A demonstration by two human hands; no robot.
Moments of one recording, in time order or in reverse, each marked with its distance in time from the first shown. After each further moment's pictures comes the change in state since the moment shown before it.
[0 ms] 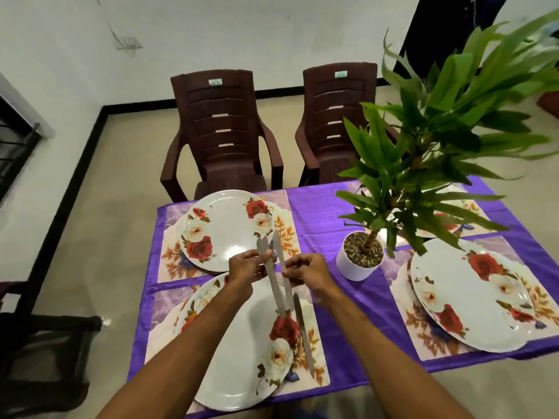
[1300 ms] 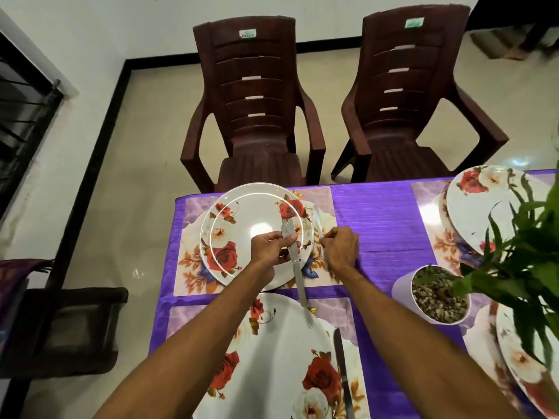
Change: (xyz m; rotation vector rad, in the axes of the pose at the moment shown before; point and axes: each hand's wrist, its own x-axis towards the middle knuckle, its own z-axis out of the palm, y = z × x) left_hand 0.146 0.036 -0.008 0.104 0.087 -0.062; right_hand 0.218 0.013 0.032 -0.679 0.467 -0.084
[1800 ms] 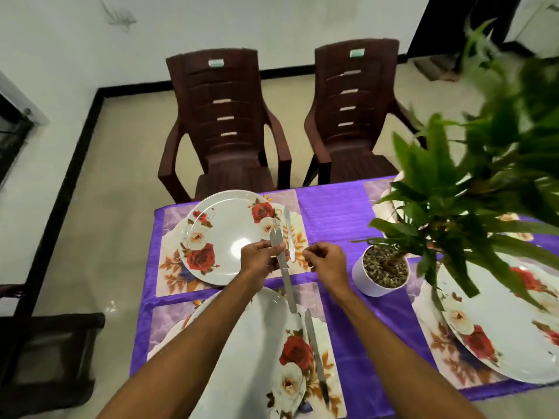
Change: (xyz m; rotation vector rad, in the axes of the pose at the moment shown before) left_hand -0.069 -0.016 0.021 -0.103 -0.114 0.000; right_hand -0.088 0.033 -0.082 0.379 -0.130 -0.093
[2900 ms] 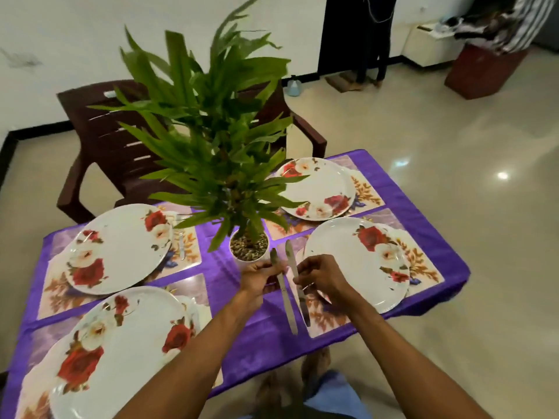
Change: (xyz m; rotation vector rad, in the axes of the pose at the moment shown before) left_hand -0.140 -0.127 0.251 0.075 -0.270 -0.030; right_hand -0.113 0.073 -0.308 0.156 -0.132 0.166
